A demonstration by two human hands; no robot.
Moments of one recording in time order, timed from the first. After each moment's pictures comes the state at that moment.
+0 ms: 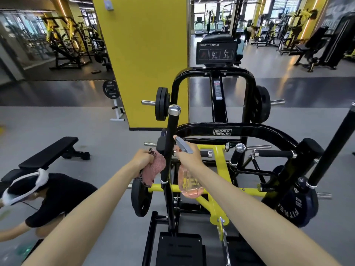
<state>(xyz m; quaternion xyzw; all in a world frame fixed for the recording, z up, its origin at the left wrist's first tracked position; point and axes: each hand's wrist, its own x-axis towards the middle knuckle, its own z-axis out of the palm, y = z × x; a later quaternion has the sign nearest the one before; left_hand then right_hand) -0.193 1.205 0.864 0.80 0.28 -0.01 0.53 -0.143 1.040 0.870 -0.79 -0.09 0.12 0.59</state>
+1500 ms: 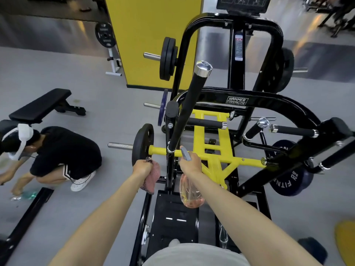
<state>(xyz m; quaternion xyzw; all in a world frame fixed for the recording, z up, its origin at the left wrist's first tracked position) -0.240 1.230 0.704 0.71 0.46 -0.07 0.52 -0.171 1.074 0.725 -0.88 0.03 0.21 0.43</state>
